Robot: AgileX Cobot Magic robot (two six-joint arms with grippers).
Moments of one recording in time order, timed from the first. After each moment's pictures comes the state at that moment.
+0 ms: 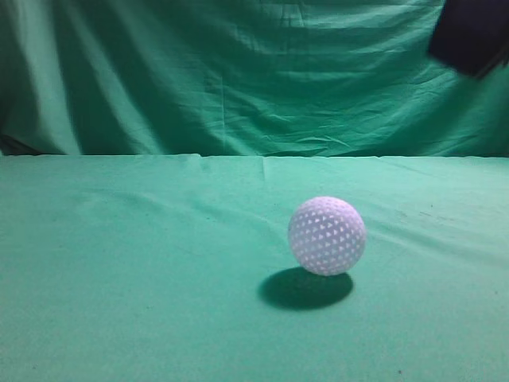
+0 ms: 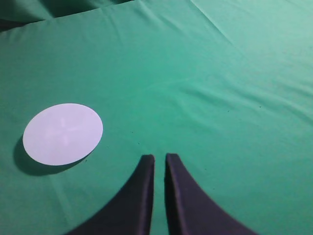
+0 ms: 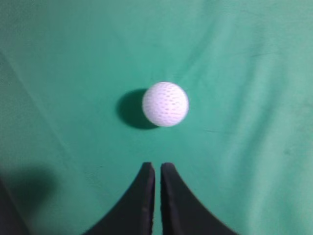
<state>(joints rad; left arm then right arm) -0.30 0.26 -0.41 0.02 0.65 0.05 0.78 1.14 -0.64 0.24 0.66 -0.42</state>
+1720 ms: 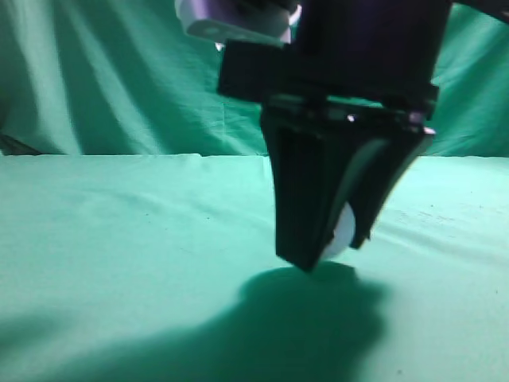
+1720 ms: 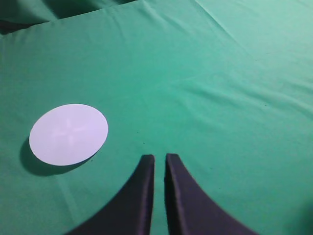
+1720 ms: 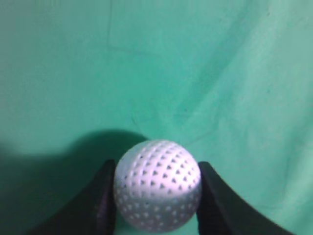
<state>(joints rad) -0.30 0.26 -0.41 0.04 0.65 0.05 0.88 1.70 -0.92 0.06 0.68 -0.13</state>
